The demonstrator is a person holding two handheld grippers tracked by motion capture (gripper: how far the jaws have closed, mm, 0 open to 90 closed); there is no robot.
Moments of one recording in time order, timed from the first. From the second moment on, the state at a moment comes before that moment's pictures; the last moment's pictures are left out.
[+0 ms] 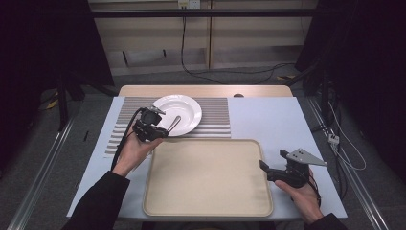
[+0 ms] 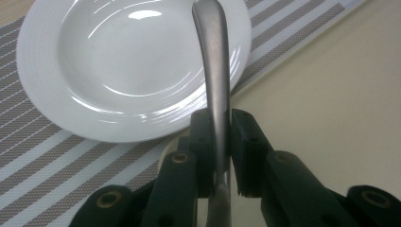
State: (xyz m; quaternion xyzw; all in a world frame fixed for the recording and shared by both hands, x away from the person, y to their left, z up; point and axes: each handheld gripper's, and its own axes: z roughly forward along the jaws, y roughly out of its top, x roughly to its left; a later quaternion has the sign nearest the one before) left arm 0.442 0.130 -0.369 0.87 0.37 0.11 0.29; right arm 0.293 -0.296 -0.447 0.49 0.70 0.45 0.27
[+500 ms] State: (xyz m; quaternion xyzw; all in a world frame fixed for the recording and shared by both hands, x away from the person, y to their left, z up) left arm 0.429 0.103 -0.387 0.89 0.36 0.10 0.26; right arm 0.293 -0.295 -0.447 0.49 0.70 0.45 0.27
